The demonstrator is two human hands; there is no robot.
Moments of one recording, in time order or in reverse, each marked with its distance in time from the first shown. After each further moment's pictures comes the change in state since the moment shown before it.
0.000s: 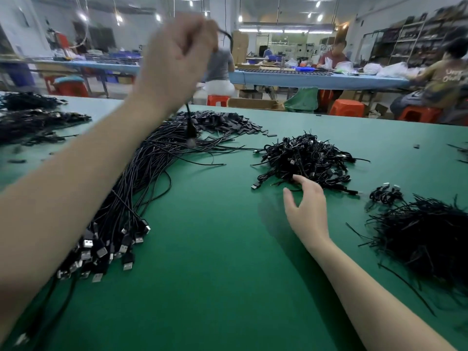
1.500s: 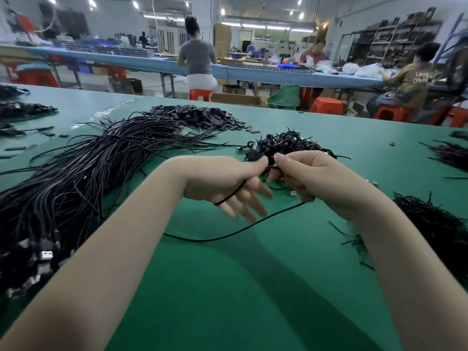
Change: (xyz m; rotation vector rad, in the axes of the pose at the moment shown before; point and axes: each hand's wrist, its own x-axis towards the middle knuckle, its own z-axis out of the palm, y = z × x) left_hand -0.054 -0.029 0.081 -0.390 -1.223 -0.741; right_hand 0.024 -0.080 -0.095 0.370 -0.639 0.040
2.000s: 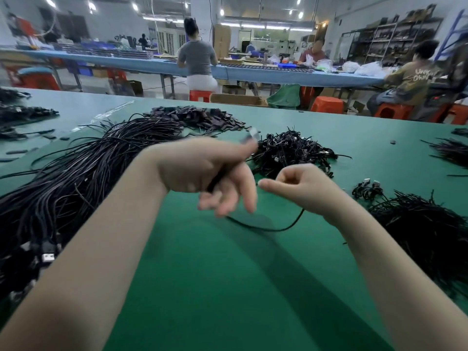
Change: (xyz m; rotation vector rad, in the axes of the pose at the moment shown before) left_hand -0.028 0.005 -0.015 -0.117 -0.224 0.282; right_hand 0.009 0.026 0.009 -0.284 0.128 -0.005
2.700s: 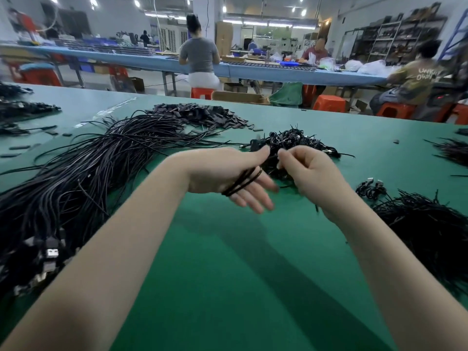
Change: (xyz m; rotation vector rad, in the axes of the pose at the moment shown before) left_hand 0.027 -0.013 0.006 0.075 0.322 -0.180; right_hand 0.008 -0.005 0.008 0.130 0.247 -0.048
